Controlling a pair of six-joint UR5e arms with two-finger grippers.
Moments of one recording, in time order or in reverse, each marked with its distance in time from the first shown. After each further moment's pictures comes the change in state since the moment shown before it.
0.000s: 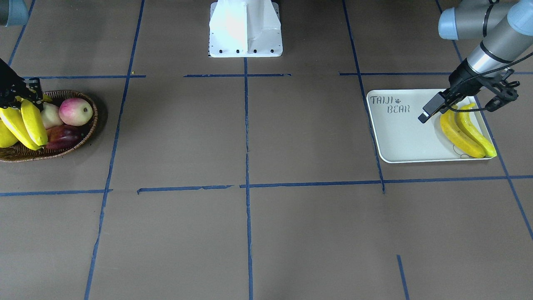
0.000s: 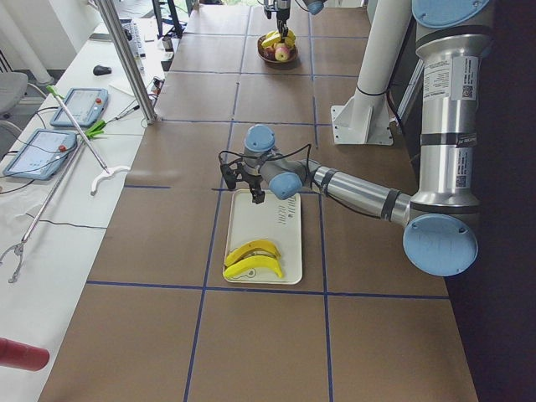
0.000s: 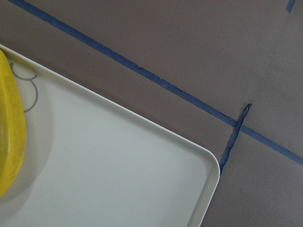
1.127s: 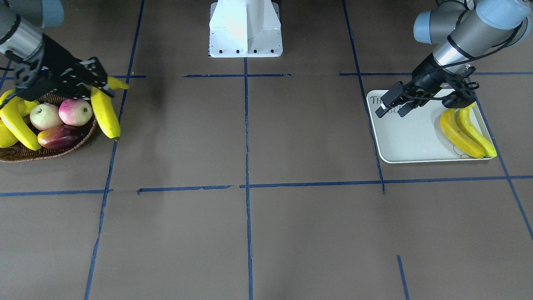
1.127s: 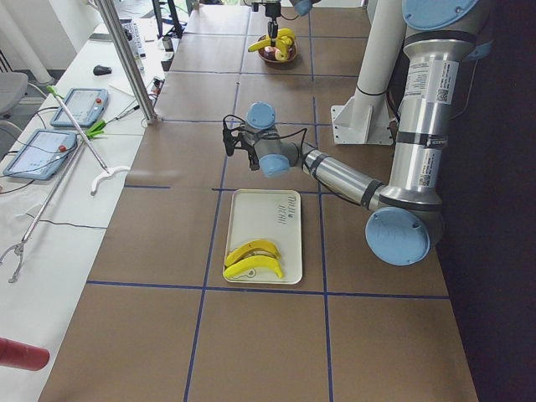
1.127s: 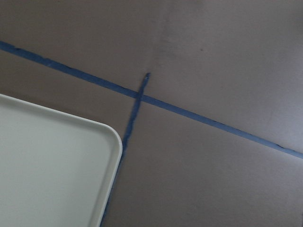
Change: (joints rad) left arm 0.107 -0.177 -0.001 -0.146 0.000 -0.090; right arm -0.072 0.408 0.073 0.002 0.213 0.489
